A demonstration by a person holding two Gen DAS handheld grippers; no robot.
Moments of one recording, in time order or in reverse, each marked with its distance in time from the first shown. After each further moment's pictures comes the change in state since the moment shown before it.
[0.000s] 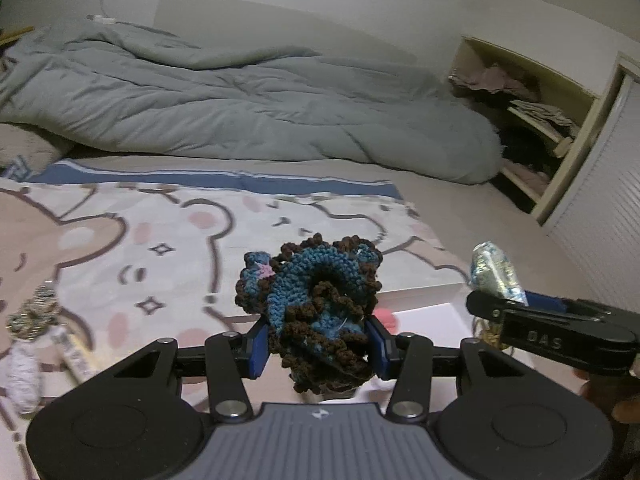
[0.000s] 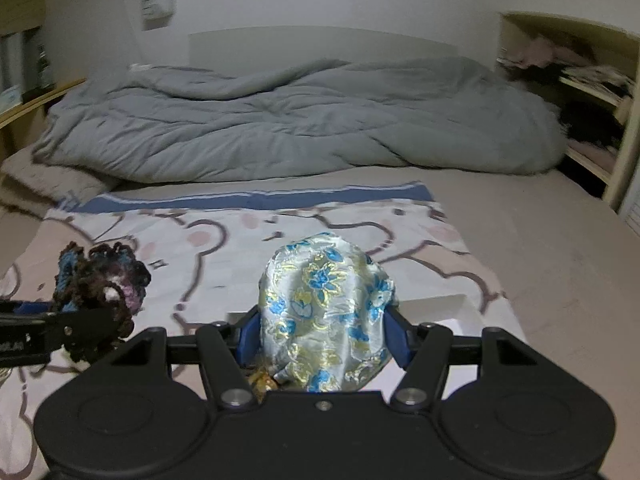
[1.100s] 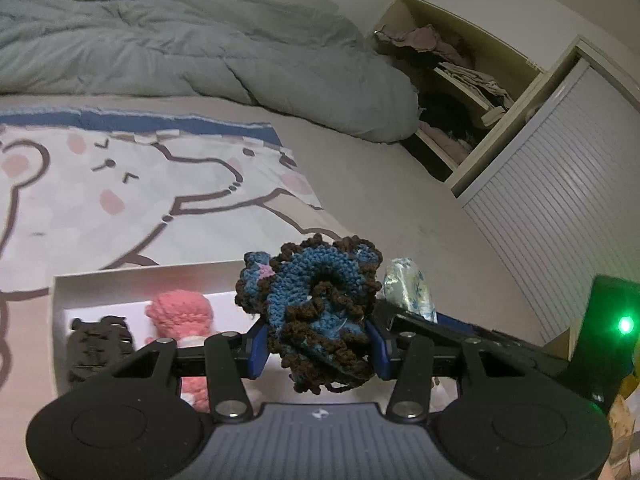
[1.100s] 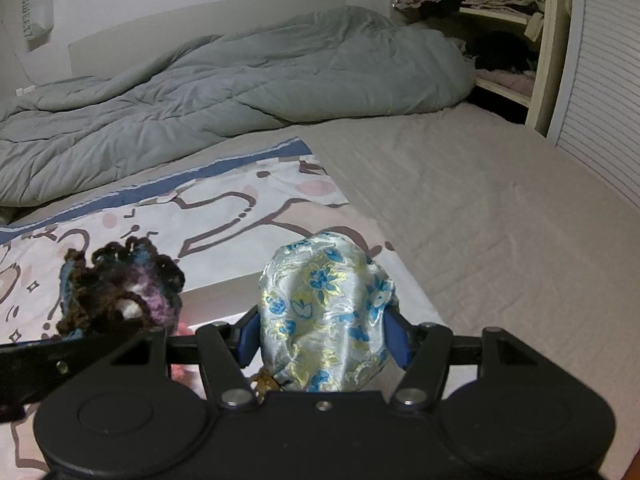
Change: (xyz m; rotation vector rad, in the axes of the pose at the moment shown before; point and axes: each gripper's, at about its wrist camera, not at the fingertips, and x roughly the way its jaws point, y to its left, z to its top) left arm 0.136 -0.110 -0.008 -0.061 0.131 -0.302; right arm 0.071 -0.130 -0.028 0.185 0.070 -0.182
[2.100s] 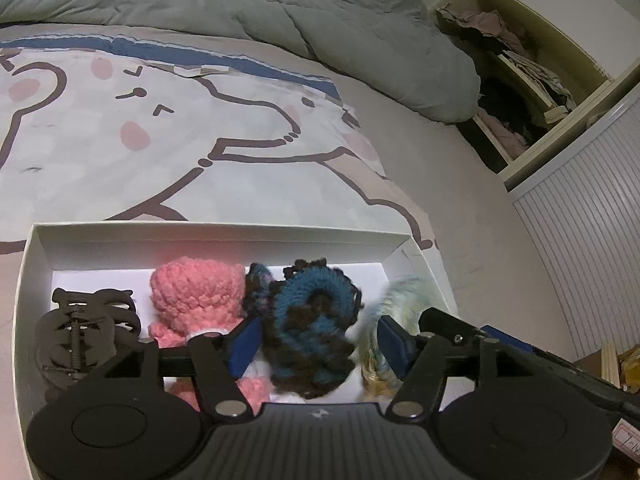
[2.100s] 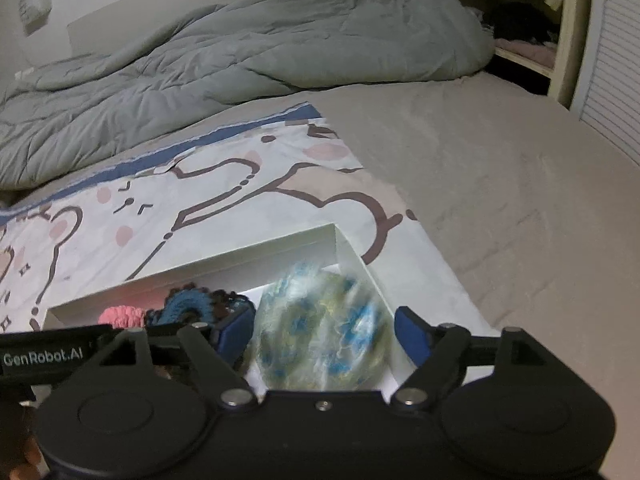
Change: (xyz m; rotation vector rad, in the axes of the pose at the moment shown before) left arm 0.069 0.049 -0.003 -0.123 0.088 0.084; right arm 0.043 -0.002 -0.009 0.007 0.078 0.049
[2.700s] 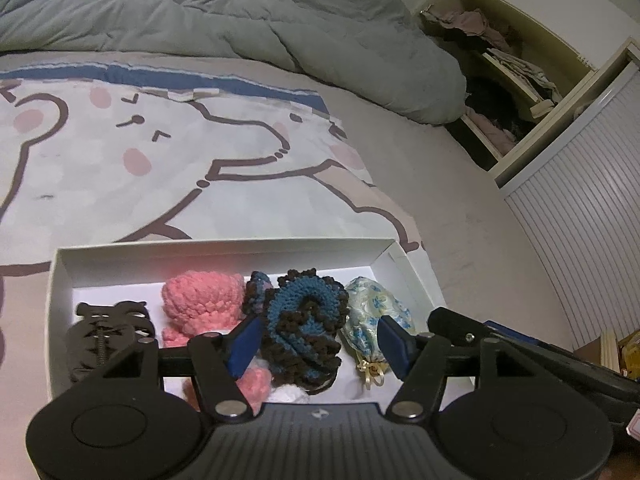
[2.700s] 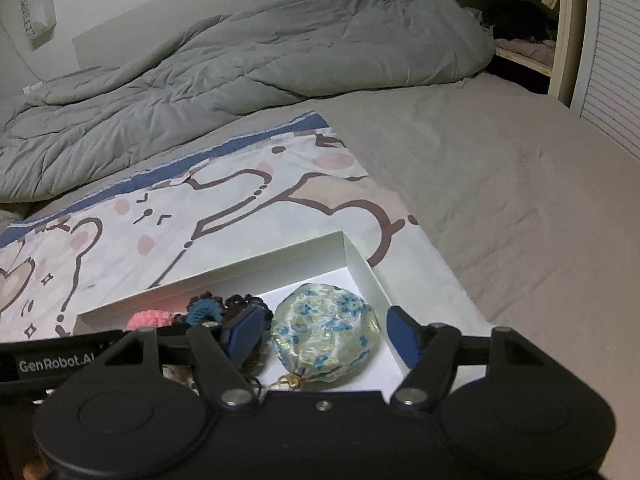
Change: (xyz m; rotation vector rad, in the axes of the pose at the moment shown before) left arm -0.030 -0.008 0.002 0.059 -0.026 0.007; right arm -0.029 0.002 0.004 0.017 -0.009 0.035
